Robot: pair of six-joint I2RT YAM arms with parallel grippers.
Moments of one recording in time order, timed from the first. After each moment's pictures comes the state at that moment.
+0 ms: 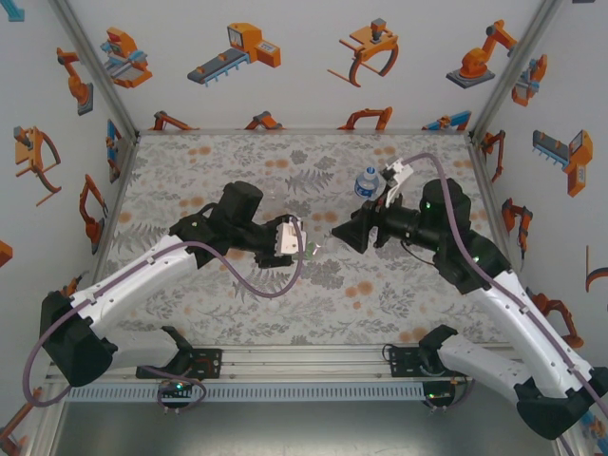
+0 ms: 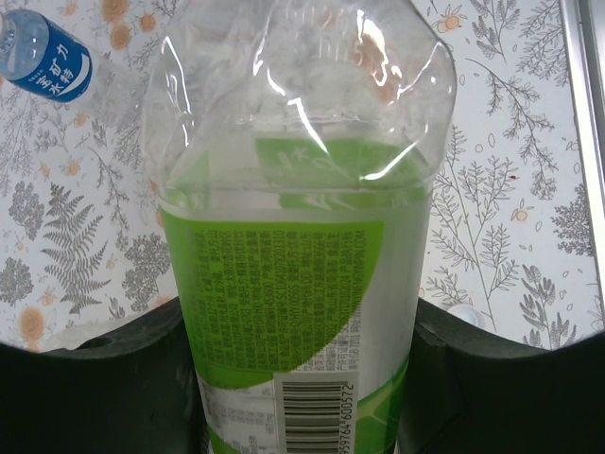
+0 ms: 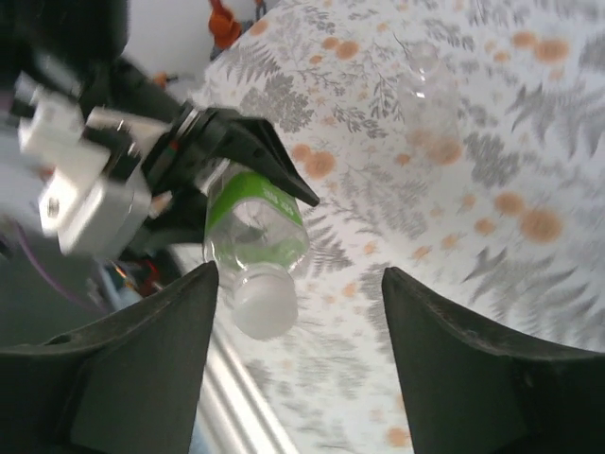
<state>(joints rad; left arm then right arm) -0.80 1.25 1.07 -0.56 0.53 0.86 0.60 0.89 1.08 -0.45 -0.48 0.14</state>
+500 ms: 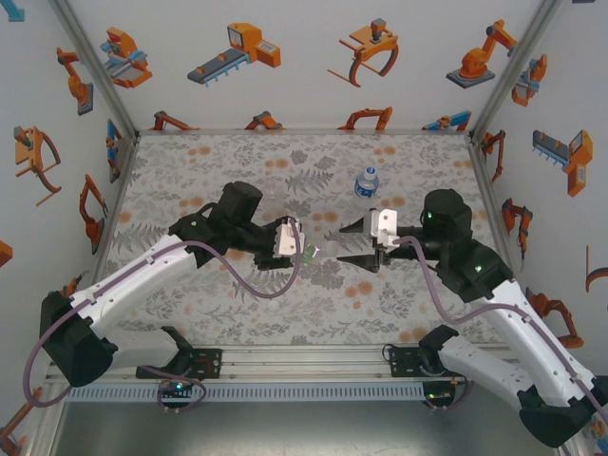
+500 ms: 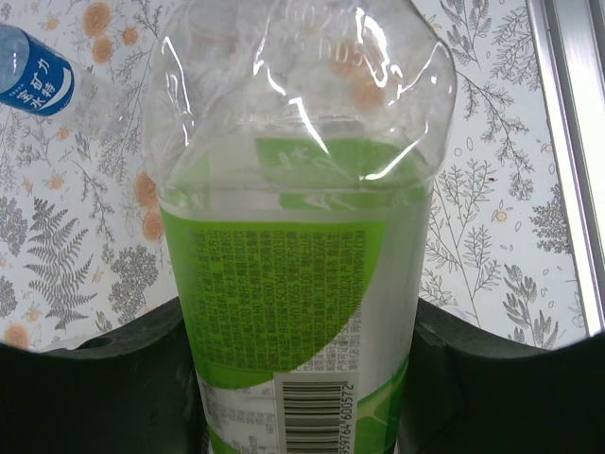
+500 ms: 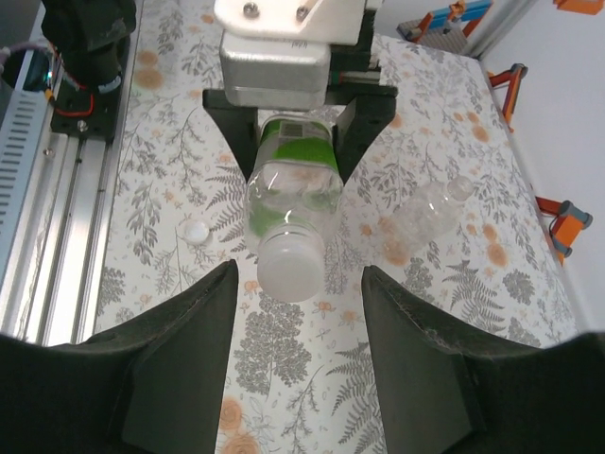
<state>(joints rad) -0.80 1.25 1.07 -0.58 0.57 0.87 0.60 0.84 1.01 -0.48 -0.82 -0.61</state>
